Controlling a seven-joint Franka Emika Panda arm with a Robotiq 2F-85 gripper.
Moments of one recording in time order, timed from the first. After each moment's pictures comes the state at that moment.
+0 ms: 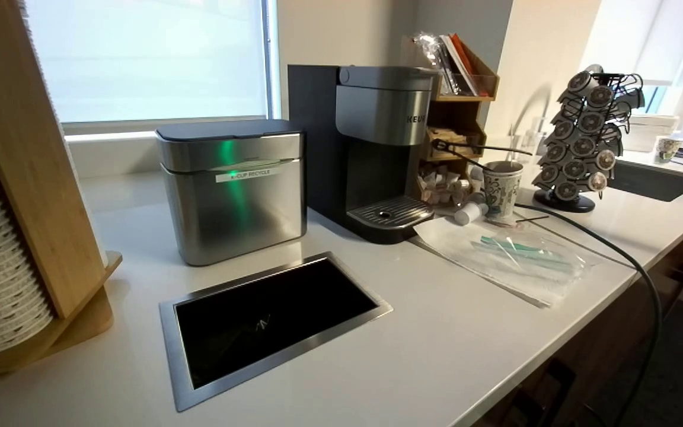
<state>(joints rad) 0.01 -0.56 0.11 -2.14 0.07 2.24 0.19</state>
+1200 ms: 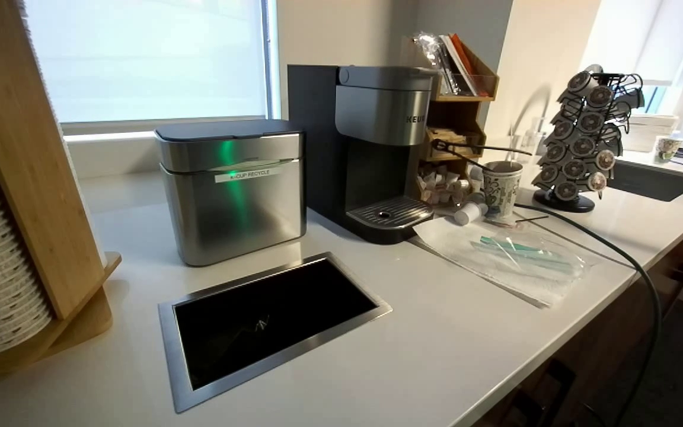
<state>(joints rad) 0.12 -0.09 0.23 -1.68 0.08 2.35 0.23</state>
